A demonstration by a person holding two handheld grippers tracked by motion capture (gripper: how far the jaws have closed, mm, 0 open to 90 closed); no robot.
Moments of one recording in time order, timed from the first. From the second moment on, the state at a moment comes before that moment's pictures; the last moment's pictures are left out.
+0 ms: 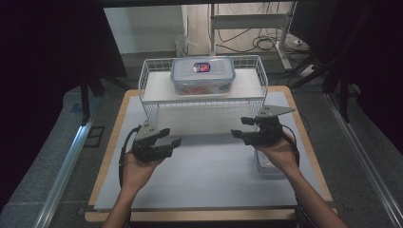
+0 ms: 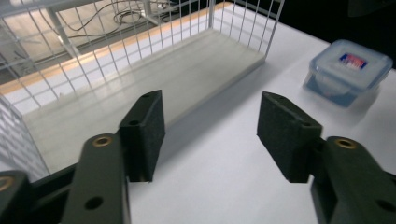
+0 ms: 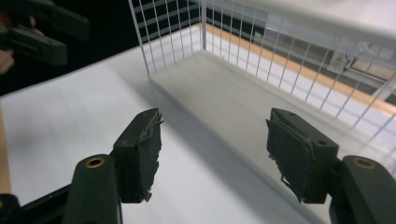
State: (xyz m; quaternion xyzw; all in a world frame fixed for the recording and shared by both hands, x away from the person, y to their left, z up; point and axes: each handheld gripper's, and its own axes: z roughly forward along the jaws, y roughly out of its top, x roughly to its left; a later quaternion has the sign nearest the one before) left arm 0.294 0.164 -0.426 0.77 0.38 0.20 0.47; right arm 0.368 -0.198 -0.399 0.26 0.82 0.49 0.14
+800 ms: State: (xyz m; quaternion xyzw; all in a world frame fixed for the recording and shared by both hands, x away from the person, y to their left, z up) left arm 0.254 0.184 -0.501 0.77 0.44 0.20 0.43; right arm 0.327 -0.227 -0.469 0.29 0.84 0.44 0.16
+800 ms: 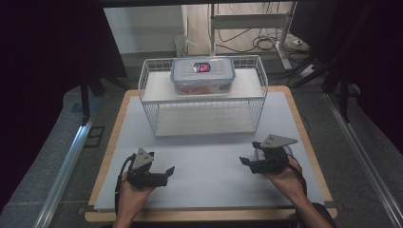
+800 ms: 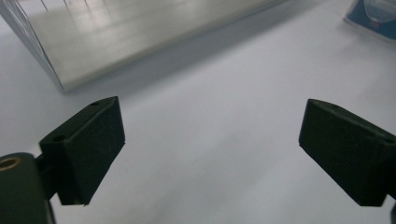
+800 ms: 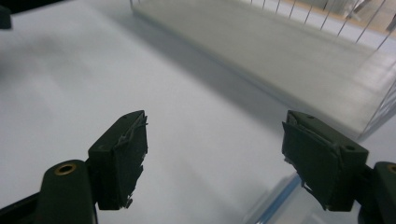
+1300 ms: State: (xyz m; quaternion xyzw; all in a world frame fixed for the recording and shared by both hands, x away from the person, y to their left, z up) left arm 0.249 0.188 -0.507 0.77 0.44 0.21 0.41; right arm 0.329 -0.231 -0.482 0.30 0.84 0.42 0.15
